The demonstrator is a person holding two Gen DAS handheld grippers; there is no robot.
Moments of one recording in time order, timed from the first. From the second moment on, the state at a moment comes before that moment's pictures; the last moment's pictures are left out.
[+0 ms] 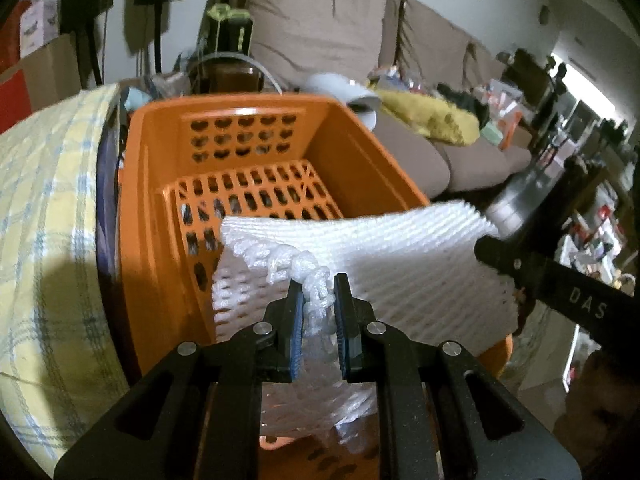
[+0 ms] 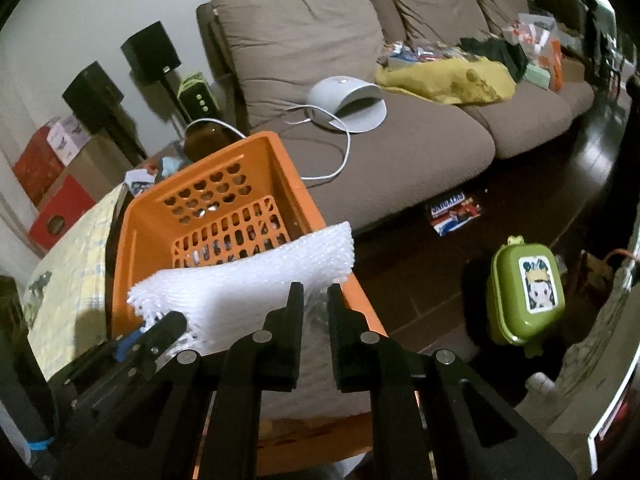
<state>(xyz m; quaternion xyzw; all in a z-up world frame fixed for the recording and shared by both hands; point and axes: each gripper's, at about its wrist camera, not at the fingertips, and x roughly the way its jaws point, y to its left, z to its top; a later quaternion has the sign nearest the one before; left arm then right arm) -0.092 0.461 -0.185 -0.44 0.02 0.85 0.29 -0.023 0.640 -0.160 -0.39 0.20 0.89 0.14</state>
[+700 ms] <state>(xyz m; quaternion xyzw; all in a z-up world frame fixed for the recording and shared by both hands) -0.090 0.427 -0.175 -0.44 0.00 0.86 0.25 -0.027 0.634 -0.166 -0.42 0.19 0.88 0.13</state>
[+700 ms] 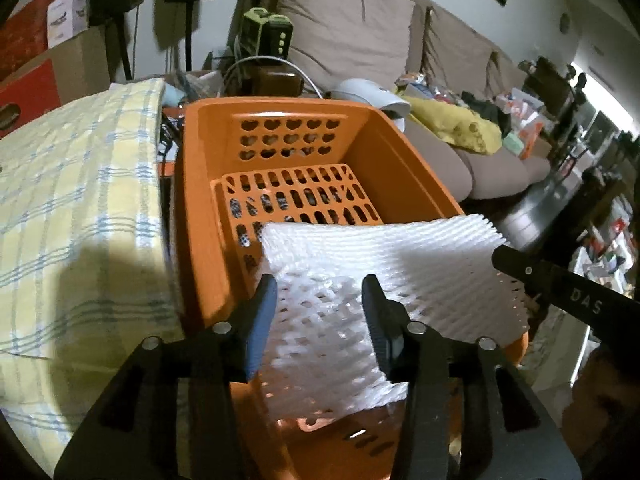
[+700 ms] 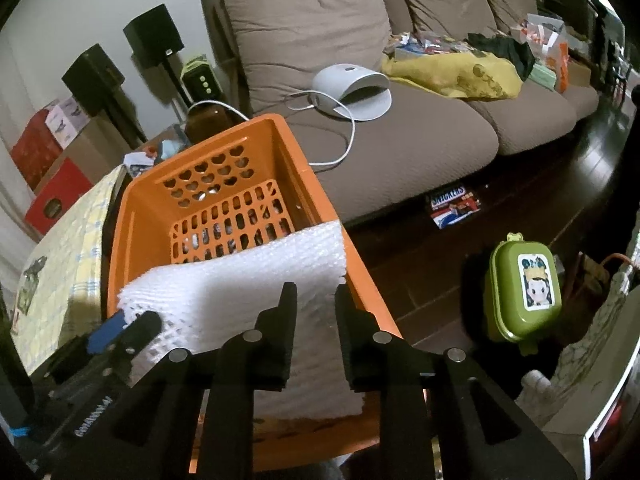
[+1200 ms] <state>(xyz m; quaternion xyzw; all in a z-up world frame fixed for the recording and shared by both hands) -0.090 0.390 -0.144 -0.40 0.02 0.90 0.18 -0.016 0.597 -0.136 -0.38 0.12 0.90 0.15</state>
